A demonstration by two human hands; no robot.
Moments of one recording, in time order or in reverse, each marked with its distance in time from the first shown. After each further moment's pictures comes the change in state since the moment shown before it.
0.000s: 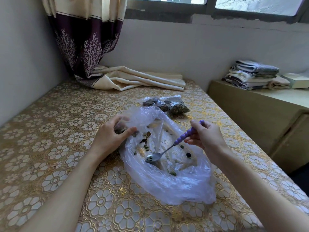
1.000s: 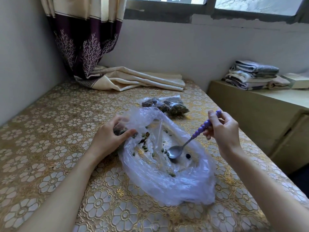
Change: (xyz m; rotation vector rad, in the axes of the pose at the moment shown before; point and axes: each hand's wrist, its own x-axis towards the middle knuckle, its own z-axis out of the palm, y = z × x) left_hand 0.000 -0.002 -0.001 0.020 -0.034 -0.011; right_hand 0.016 -0.001 -0.031 -0.123 0.171 -0.371
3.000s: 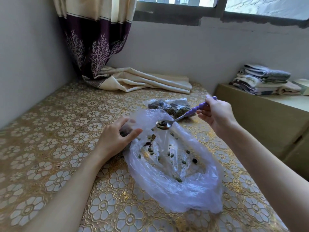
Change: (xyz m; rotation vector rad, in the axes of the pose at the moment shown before) left_hand 0.001 0.000 0.000 0.051 0.012 0.019; right_hand 0.044 -0.033 0.041 0.201 -0.092 0.307
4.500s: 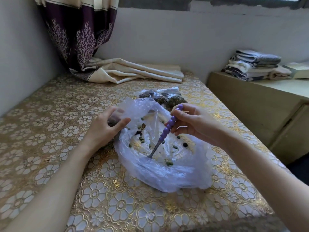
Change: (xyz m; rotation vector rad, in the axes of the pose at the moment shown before) left_hand 0.000 0.005 -0.004 -0.043 -0.013 0.007; right_hand -0.045 0.022 -0.015 -0.140 -0.692 0.045
